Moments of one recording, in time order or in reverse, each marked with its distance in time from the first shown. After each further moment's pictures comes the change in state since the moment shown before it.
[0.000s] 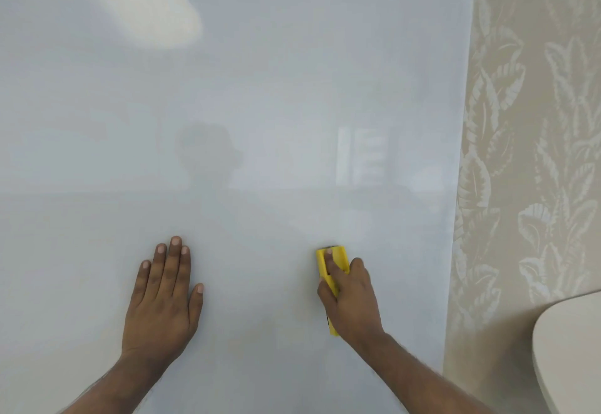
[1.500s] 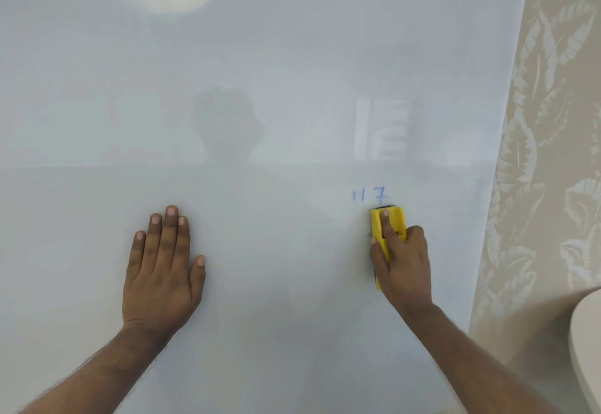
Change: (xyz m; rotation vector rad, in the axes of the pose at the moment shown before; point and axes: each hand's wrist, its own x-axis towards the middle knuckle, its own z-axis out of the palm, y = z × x) left_hand 0.007 -0.003 0.013 0.051 0.122 0.003; right_hand 0.027 0.070 0.000 -0.055 0.216 0.013
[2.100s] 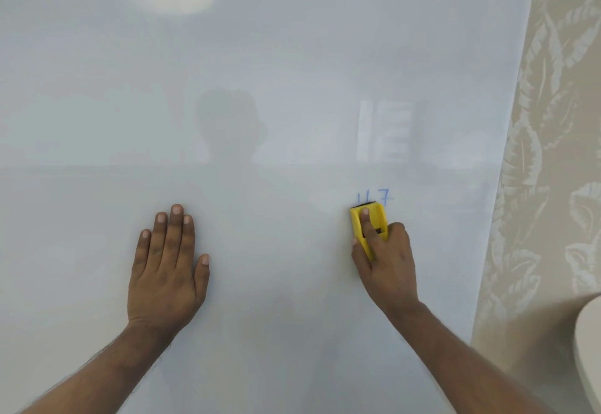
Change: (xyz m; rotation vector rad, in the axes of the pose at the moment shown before) left_hand 0.002 0.001 -0.003 0.010 0.000 -0.006; right_hand 0.003 -0.033 0.005 0.001 -0.009 -0.121
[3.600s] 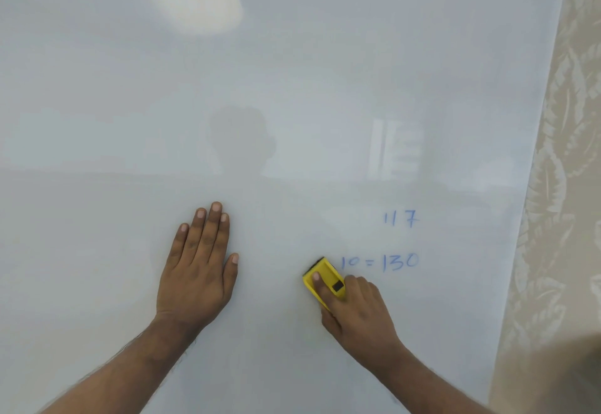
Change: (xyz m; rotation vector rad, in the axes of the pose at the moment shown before) left_hand 0.022 -0.009 -0.009 0.001 -0.004 0.040; right_hand -0.042 -0.058 0.032 -0.165 -0.121 -0.522
